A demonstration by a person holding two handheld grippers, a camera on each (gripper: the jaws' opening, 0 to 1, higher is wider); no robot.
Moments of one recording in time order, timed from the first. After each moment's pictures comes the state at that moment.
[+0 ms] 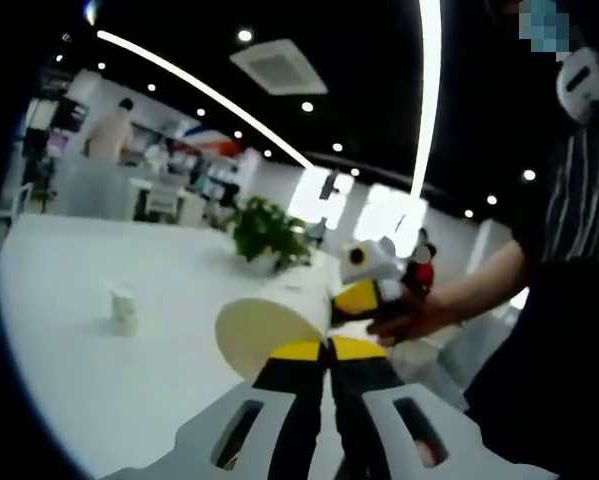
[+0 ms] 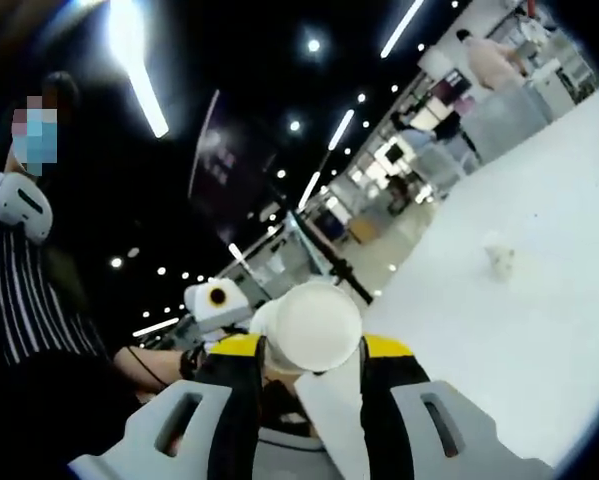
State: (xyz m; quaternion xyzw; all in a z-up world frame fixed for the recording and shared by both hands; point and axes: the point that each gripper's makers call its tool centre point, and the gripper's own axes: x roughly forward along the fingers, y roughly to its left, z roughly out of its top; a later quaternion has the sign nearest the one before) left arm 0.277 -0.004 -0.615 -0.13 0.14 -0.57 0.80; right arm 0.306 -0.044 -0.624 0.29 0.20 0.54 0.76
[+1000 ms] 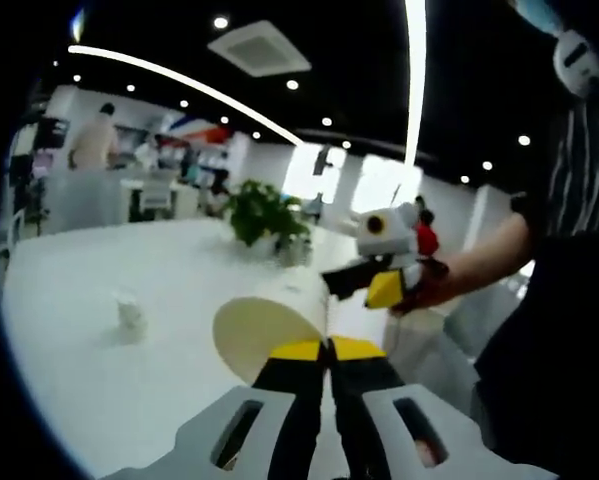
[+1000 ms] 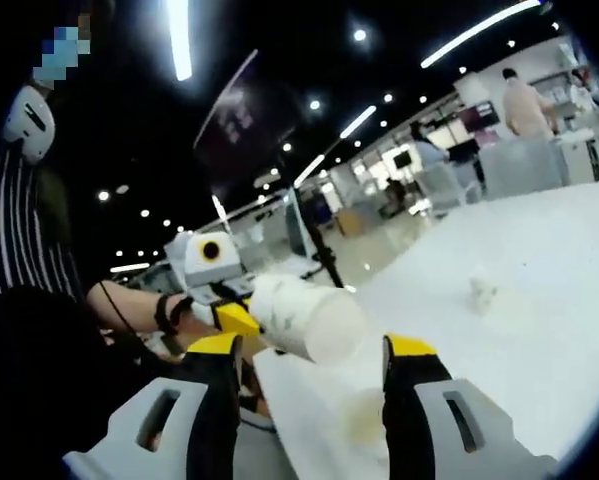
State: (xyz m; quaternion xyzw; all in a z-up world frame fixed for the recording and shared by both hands) left arm 0.282 -0.001 -0.624 -0.06 0.16 -0.58 0.79; right arm 0.301 -0.048 -0.628 0.15 0.17 0.54 0.81
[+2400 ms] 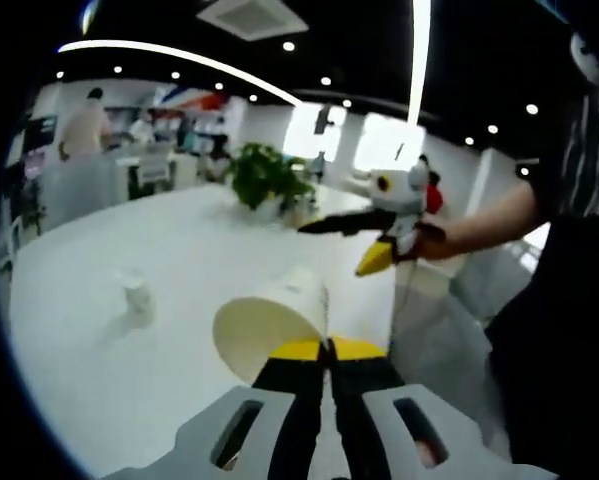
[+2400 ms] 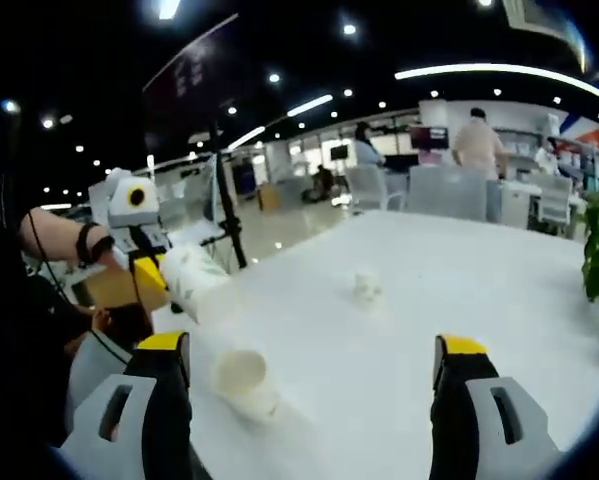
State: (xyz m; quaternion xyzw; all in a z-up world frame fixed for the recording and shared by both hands) left arm 0.295 0.005 -0.645 0.02 0.23 -0.58 0.78; right arm 0.353 -0.129 -0.662 0.00 0.18 0.39 0.90
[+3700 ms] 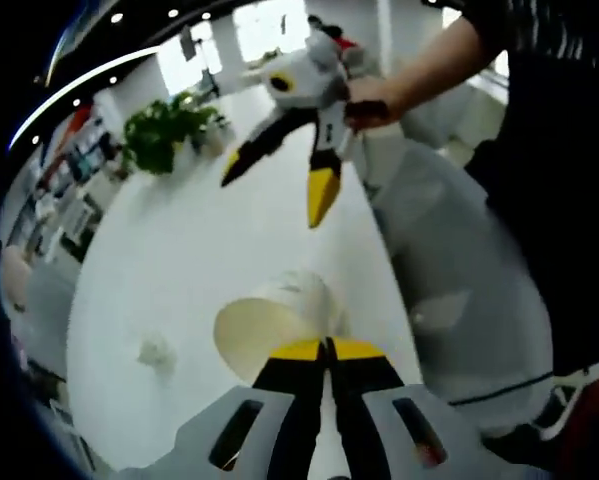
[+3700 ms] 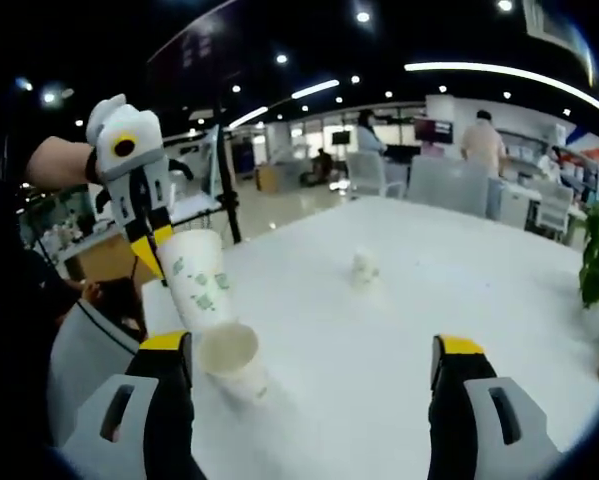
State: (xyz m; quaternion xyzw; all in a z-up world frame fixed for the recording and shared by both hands) left arm 0.284 -0.002 -0.681 0.39 0.26 -0.66 0.59; right arm 0.347 -0.126 -0.688 -0.04 0.21 0.39 0.90
